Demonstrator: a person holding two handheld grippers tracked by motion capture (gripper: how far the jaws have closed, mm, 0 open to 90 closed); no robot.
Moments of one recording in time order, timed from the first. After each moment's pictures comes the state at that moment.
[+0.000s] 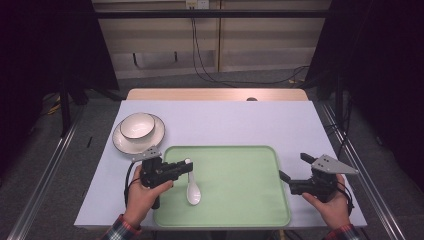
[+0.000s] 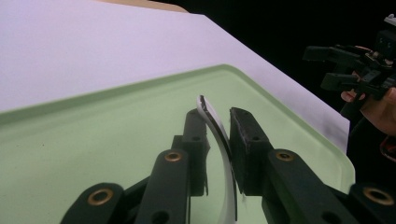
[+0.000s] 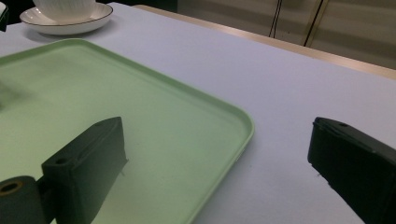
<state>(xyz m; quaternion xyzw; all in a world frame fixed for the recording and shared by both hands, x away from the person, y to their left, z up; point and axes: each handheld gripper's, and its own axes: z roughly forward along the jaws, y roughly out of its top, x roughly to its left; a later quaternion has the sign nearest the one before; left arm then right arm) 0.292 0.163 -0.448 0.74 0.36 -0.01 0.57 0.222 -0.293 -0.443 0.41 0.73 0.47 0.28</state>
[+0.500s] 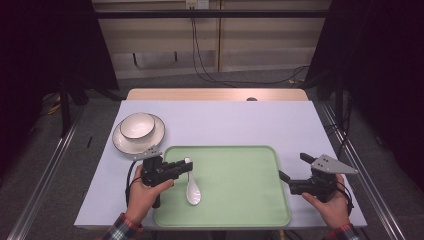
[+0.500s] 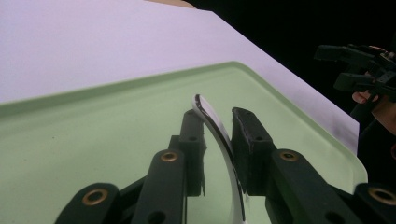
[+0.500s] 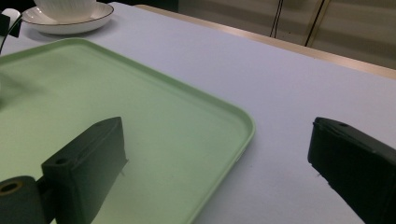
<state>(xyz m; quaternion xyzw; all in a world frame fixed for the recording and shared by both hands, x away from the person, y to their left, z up) 0.299 0.164 -0.457 0.74 0.37 -0.01 0.56 0.223 -0.293 -0.444 0.41 0.73 0.47 0.28</state>
